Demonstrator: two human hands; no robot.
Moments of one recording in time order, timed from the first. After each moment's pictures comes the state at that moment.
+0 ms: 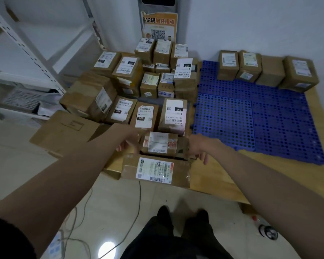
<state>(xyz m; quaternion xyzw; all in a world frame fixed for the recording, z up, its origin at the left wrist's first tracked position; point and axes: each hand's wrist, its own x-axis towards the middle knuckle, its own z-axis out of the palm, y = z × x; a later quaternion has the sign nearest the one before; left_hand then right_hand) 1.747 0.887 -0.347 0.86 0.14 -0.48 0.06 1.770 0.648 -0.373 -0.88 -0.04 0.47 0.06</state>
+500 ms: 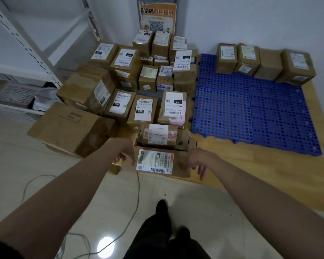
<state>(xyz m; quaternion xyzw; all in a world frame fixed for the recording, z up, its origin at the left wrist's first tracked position) 1.686 0.884 -0.369 0.85 0.17 -0.49 0.09 1.718 0.644 -0.409 -0.82 0.05 0.56 0.10</state>
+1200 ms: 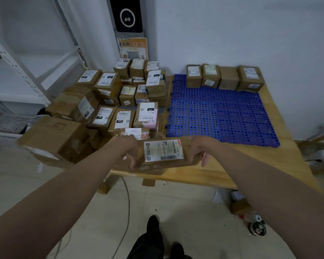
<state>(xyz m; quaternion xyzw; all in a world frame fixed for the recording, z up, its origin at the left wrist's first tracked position) 1.643 0.749 -0.294 0.91 0.07 -0.40 -0.05 1.681 0.527 -0.325 -0.88 0.05 0.46 0.14</state>
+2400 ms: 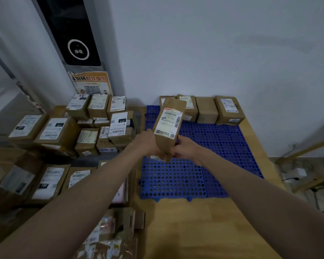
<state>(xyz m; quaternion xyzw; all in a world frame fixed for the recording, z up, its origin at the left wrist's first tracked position) 1.961 0.641 -0.304 0.97 -0.04 -0.20 0.14 1.945 0.482 -0.316 -0.78 0.08 0.29 0.54</state>
